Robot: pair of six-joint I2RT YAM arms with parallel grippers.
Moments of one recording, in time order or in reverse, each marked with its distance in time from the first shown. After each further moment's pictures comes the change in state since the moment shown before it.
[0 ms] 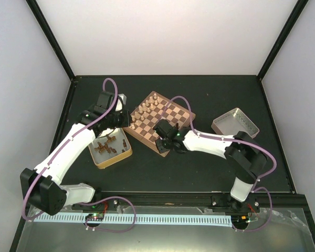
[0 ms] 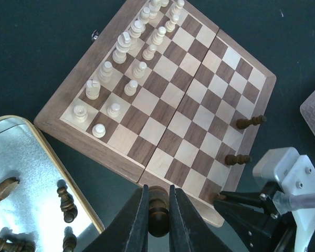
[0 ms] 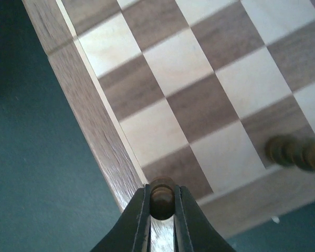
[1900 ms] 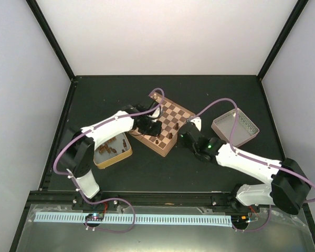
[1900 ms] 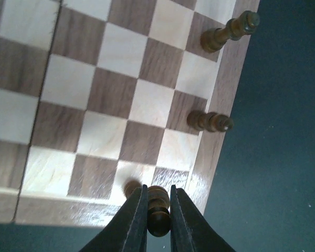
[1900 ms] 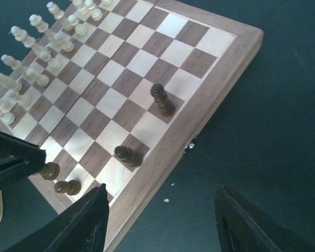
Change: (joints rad) left arm -0.249 0.455 0.134 0.045 0.083 0.055; right arm -0.055 -0.454 -0.288 0.114 0.298 0.326
